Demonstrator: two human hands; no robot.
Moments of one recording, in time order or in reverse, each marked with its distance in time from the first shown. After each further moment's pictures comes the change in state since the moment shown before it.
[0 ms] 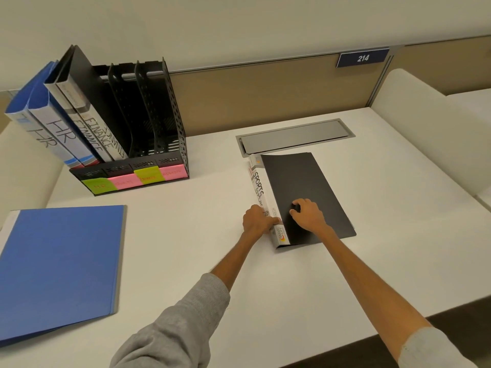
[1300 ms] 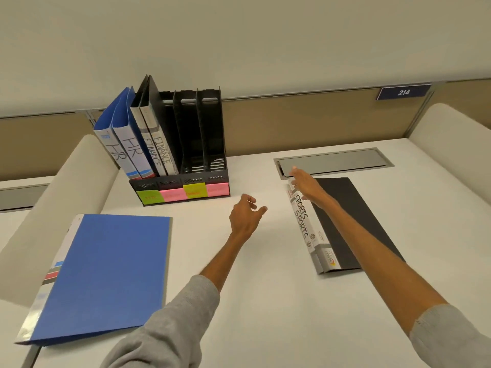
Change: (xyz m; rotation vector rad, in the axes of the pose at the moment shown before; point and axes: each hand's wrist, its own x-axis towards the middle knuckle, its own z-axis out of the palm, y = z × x) left_hand 0.012 -0.045 -0.154 -0.071 0.389 0.166; right_hand 0.029 -0.185 -0.055 0.488 -0.069 -0.185
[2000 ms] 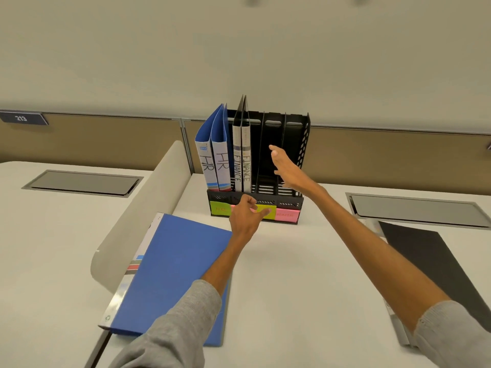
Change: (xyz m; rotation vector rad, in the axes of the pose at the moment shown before) left_hand 0.068 -0.081 -0.169 -0.065 0.289 -0.045; right_hand 0.072 -0.206 0.168 -0.109 -0.284 -0.428
